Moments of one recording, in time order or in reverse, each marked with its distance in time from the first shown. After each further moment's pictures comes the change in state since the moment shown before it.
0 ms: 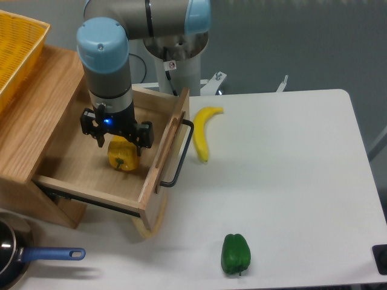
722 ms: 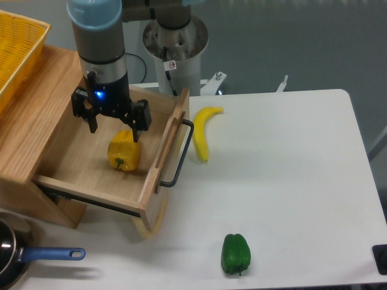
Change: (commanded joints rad) arm 0.017 0.066 0.031 0.041 0.000 0.020
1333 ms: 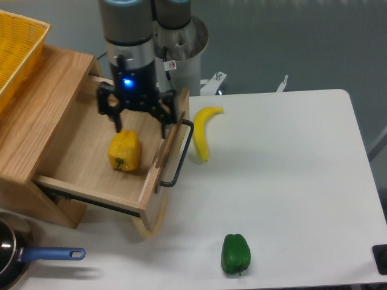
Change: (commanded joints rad) arm 0.184 0.025 -0.009 0.020 0.041 0.169
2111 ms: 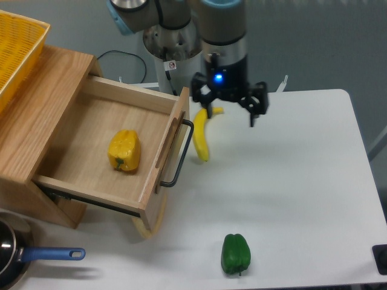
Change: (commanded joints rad) arm 0.235 -0.027 -0.021 -0.077 0.104 0.443
